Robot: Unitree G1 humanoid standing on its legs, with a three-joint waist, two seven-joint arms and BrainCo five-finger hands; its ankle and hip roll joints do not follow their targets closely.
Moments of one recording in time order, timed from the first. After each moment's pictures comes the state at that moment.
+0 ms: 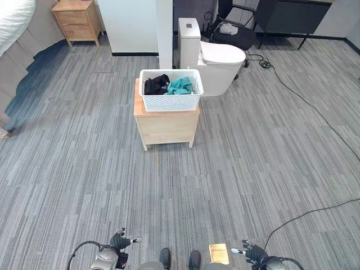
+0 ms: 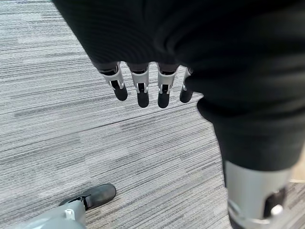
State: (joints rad) left arm -0.10 0.28 -0.22 1.16 -0.10 -0.07 0.06; right arm -0.01 -0.31 0.25 1.13 0.22 -0.07 0.13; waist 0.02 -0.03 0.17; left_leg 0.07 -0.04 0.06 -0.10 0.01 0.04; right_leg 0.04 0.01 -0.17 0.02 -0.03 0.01
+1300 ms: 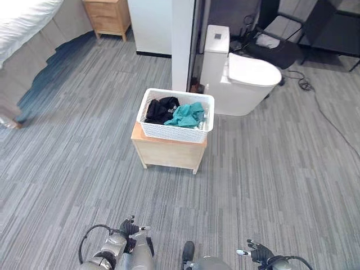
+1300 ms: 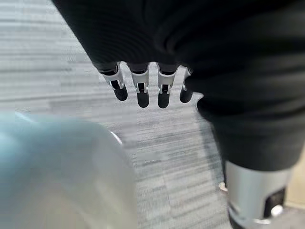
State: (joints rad) left arm -0.24 0.25 -0.26 1.27 -0.07 -0.06 0.04; right arm 0.02 -0.38 0.29 1.08 0.18 -0.08 0.14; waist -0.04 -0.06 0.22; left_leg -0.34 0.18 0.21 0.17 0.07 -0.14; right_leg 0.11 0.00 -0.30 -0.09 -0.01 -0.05
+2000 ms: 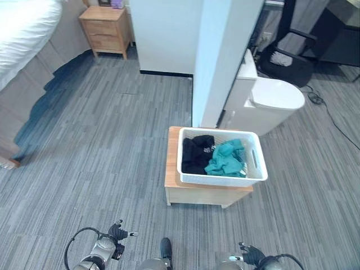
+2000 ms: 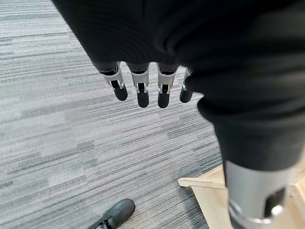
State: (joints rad) left arm -0.17 0.33 -0.33 1.24 -0.03 -0.06 0.06; right arm -0.01 -0.33 0.34 1.04 0.06 -0.09 0.13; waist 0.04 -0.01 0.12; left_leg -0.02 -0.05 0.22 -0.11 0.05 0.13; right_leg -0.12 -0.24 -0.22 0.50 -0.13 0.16
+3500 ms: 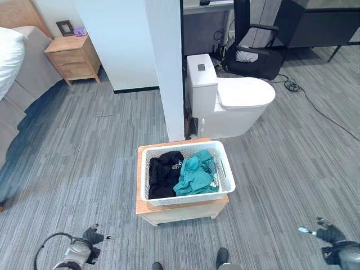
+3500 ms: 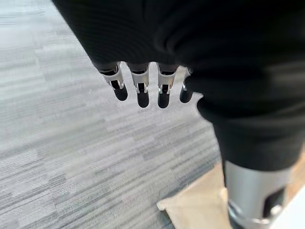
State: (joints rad) left arm -0.22 0.53 -0.26 1.24 -0.06 -0.04 -0.04; right arm 0.02 -0.81 -0.06 1.03 0.22 -0.03 0.17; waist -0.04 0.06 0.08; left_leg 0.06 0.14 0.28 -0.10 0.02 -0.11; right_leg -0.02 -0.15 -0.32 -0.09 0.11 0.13
